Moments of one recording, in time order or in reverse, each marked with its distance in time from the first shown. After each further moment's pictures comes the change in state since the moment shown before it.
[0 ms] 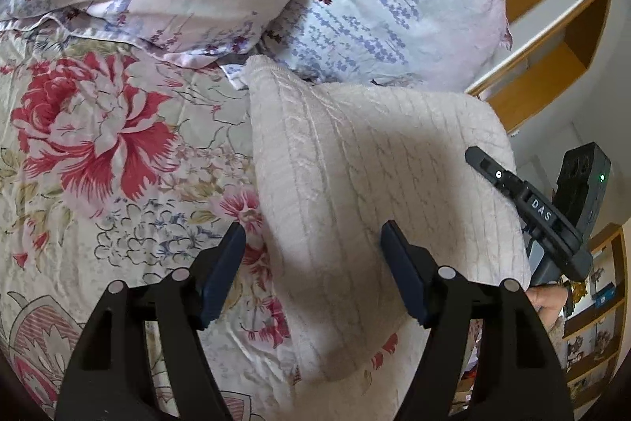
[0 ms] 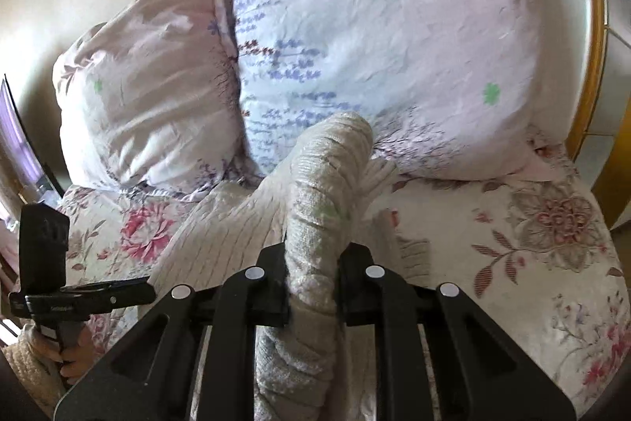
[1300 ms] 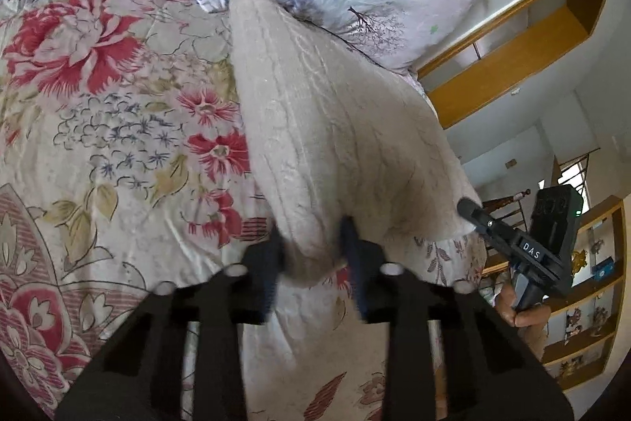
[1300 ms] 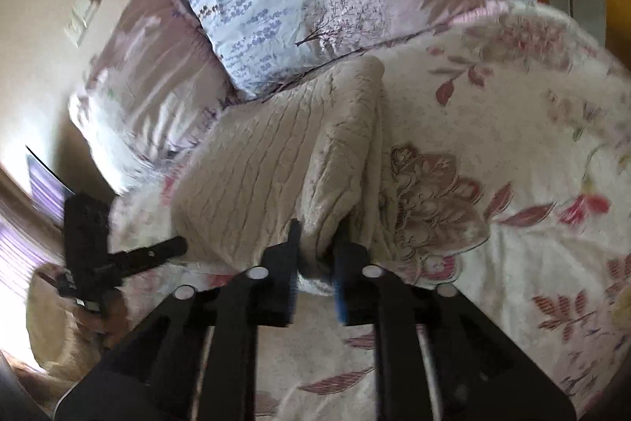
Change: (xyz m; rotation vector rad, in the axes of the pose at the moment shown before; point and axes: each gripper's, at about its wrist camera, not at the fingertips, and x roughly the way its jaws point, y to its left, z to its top) left arm 0.004 -0.028 -0.039 0.028 0.170 0.015; right arm -0.054 -0.056 -0.096 0.310 0.144 0.135
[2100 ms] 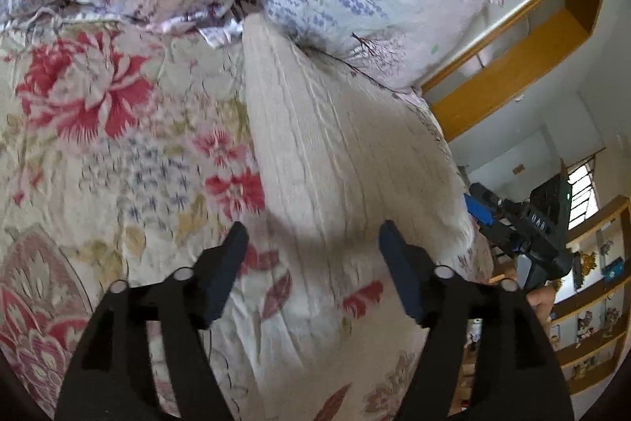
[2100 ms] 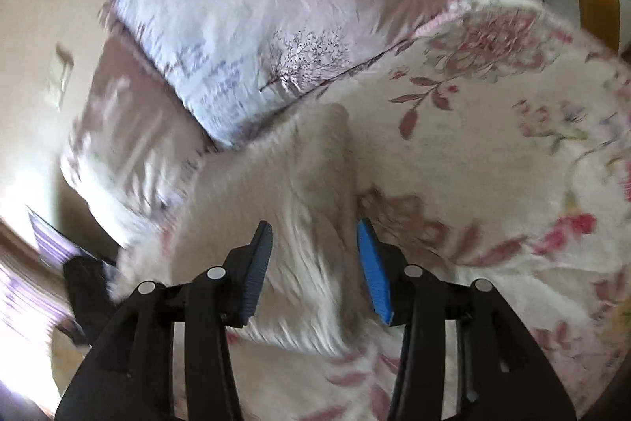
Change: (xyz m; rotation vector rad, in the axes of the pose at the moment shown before) left arm -0.011 0.001 0.020 0.015 -0.049 0.033; right arm 0.003 -0.037 0.032 0.219 -0.042 0.054
